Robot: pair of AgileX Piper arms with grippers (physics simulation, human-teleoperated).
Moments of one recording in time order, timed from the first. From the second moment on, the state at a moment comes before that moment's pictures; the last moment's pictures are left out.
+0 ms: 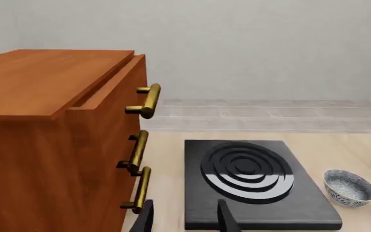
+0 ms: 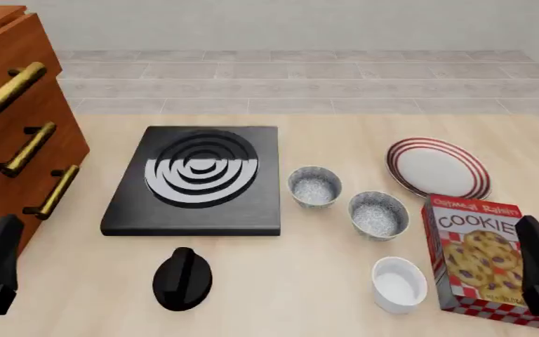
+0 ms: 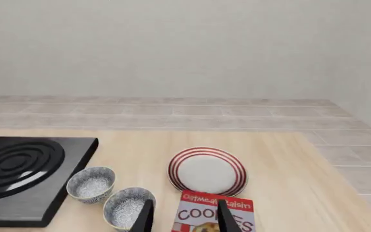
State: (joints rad) left arm 0.00 0.01 0.00 0.00 -0.01; right arm 0.00 0.00 0.00 0.01 -0.01
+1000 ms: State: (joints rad) left arm 0.00 0.01 0.00 0.00 0.00; right arm 0.07 0.22 -0.36 0.19 -0.08
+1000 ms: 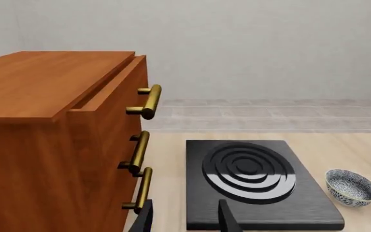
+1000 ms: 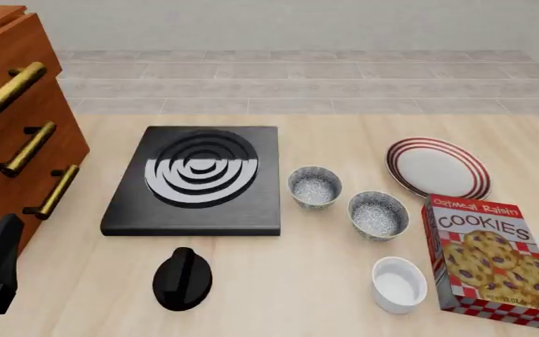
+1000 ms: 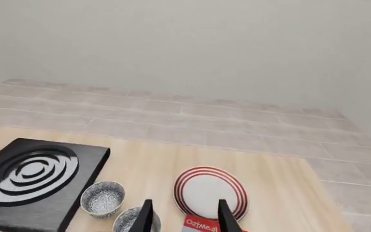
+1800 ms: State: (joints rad) left arm 0.00 0.01 0.00 -0.01 0.00; right arm 0.42 0.93 -0.85 0.46 -0.31
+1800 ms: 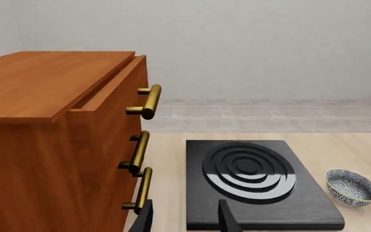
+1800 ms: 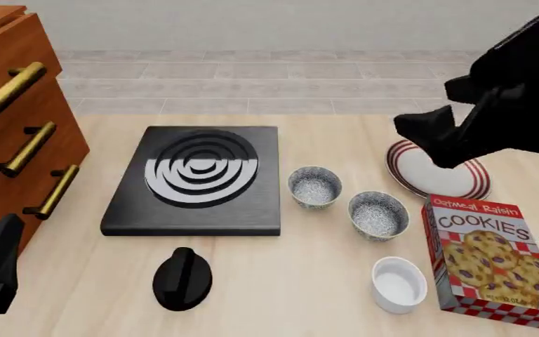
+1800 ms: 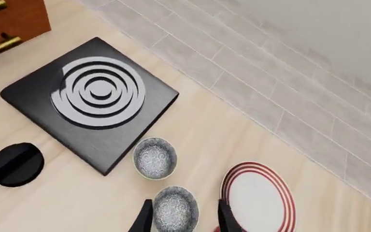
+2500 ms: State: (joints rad) left arm 0.00 0.01 0.00 -0.01 0.00; right arm 0.52 1.34 -1.09 0.66 -0.47
